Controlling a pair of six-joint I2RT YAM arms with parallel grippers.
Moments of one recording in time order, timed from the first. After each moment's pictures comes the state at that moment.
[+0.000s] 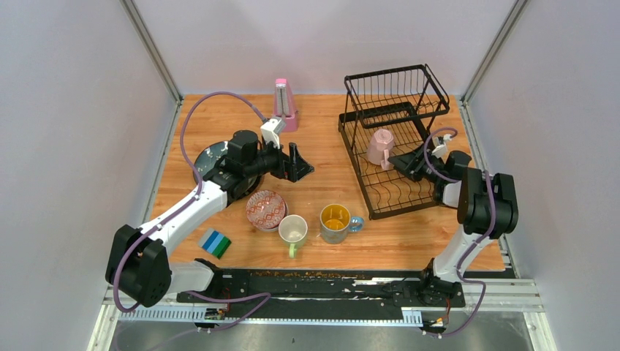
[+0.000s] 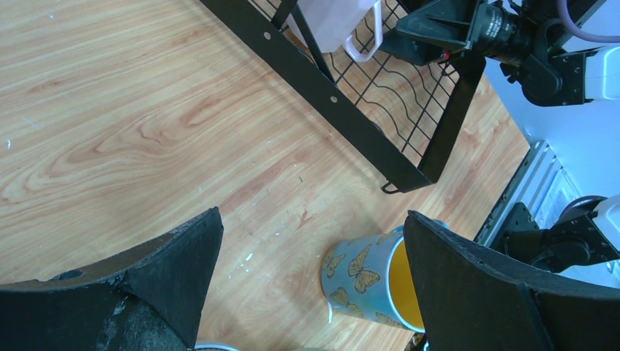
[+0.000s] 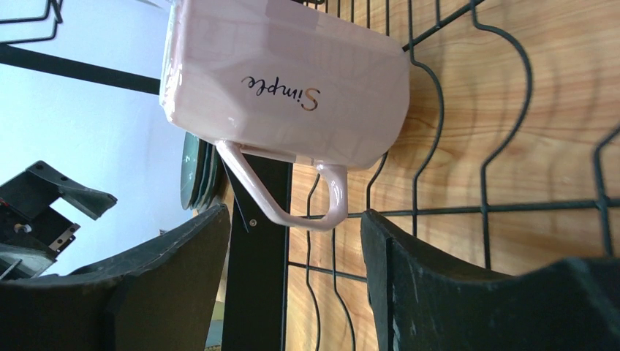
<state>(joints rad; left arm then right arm) -0.48 1.27 0.88 0.02 0.44 -0.36 -0.24 1.82 0.64 0.88 -0.94 0.83</state>
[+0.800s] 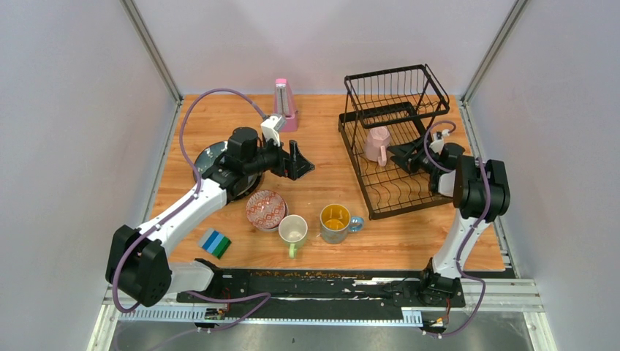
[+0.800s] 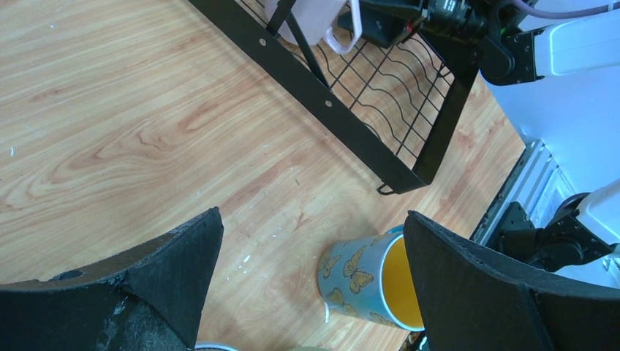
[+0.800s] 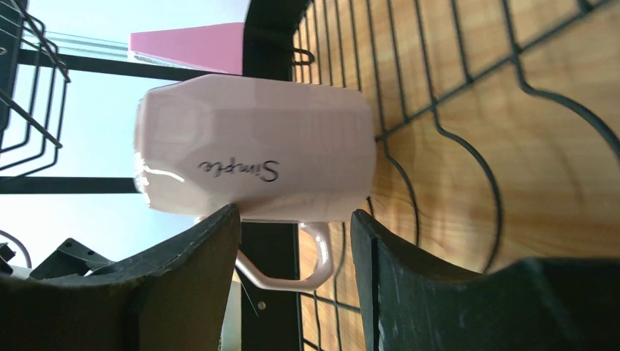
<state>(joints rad) -0.48 1.27 0.92 -0.02 0.44 -0.35 -0.21 2.00 0.80 0.92 -0.85 1.04</state>
